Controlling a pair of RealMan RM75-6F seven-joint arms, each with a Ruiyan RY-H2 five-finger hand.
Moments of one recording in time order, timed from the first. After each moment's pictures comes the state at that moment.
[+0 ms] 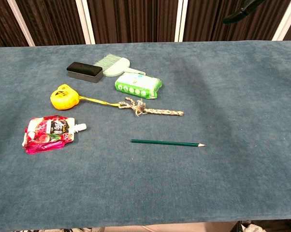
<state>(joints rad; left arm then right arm) -0.04 -1.10 -0.11 -1.73 1.33 1.53 0.18 0.83 -1.30 0.41 -1.56 -0.83 0.95 -0.12</state>
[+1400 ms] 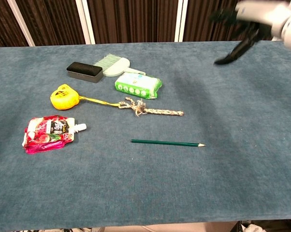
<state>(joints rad) -0.04 -1.10 -0.10 -1.73 1.34 1.54 0.18 0.80 -1.39 0.26 -1.67 -0.84 1.03 -0.24</state>
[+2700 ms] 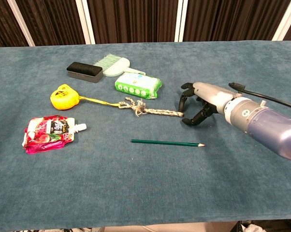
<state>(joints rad) -0.04 -1.10 -0.11 -1.73 1.34 1.54 0.18 0.79 -1.86 0.19 -1.11 -0.98 0.92 -0.13</state>
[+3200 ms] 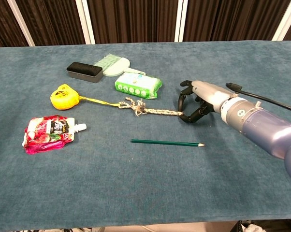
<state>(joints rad) -0.04 -1.10 -0.11 -1.73 1.33 1.54 0.18 0.79 -1.92 0.22 -1.03 -1.03 0.90 -0.07</state>
